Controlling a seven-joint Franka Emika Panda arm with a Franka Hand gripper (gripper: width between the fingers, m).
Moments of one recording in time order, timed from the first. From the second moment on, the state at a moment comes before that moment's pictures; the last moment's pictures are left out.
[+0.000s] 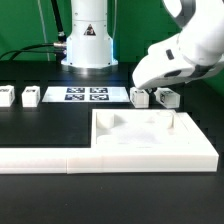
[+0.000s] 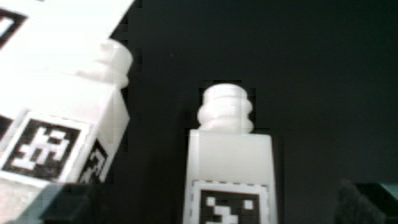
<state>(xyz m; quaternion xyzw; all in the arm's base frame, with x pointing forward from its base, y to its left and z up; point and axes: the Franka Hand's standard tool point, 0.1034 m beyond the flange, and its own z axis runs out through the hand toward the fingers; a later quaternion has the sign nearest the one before) 0.372 0.168 0.025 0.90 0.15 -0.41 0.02</state>
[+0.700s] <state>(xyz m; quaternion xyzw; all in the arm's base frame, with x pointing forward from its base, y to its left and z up) 0.363 0.172 0.009 0.90 0.14 -0.41 0.03</state>
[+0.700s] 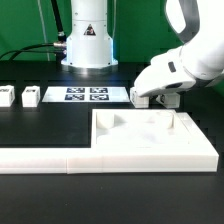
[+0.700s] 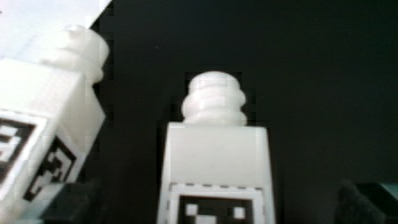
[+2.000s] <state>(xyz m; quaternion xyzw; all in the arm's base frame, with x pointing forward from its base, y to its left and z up) 0.385 0.162 0.063 0.89 0.16 -0.43 0.00</state>
